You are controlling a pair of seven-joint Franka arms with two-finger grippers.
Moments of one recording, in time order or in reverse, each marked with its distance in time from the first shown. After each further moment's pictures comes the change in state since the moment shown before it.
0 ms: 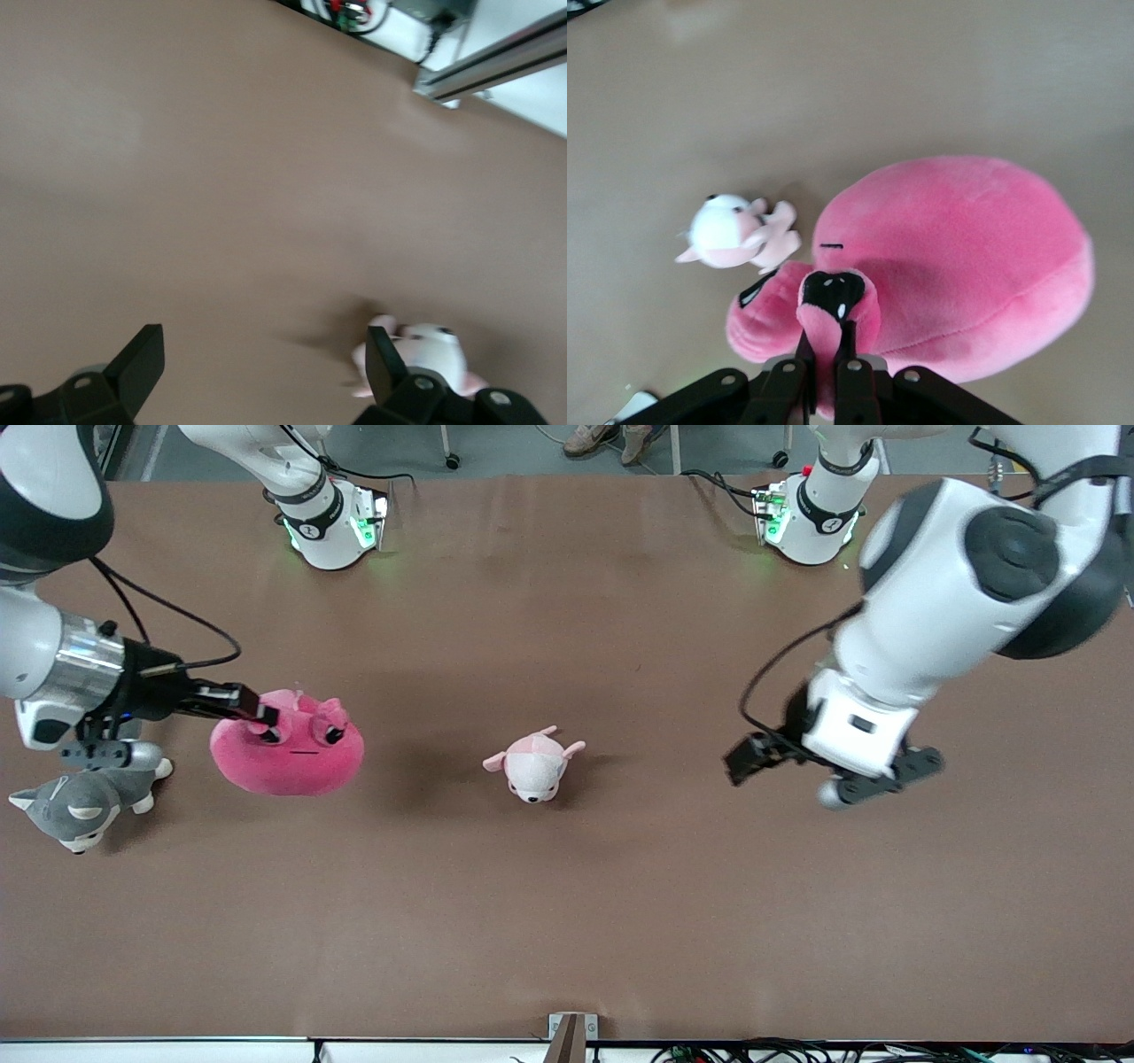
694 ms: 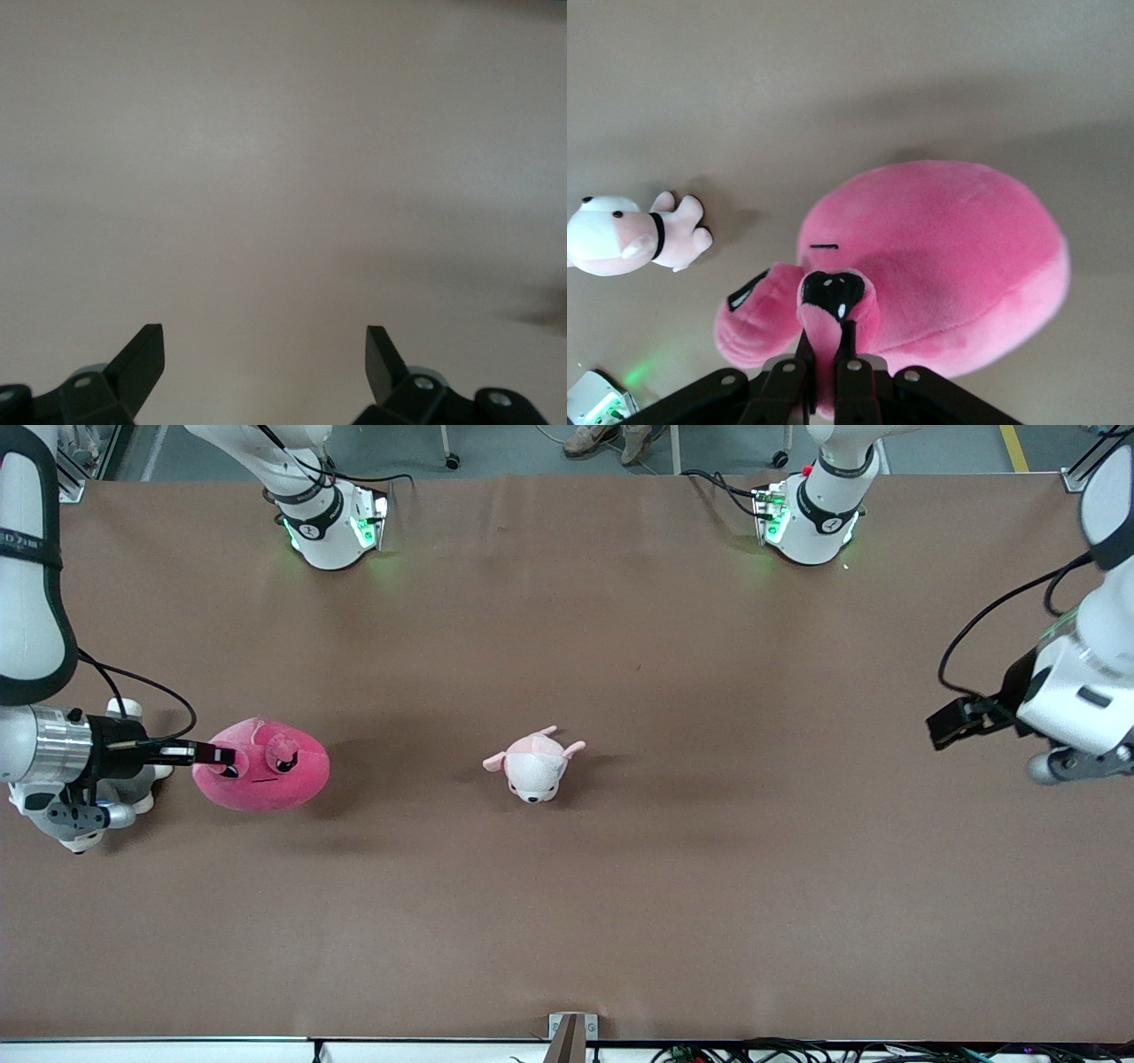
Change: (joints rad) left arm 0.209 -0.135 -0.006 0.012 0.155 -0.281 0.384; right arm -0.164 0.187 -0.001 -0.005 -0.011 -0.022 -0.235
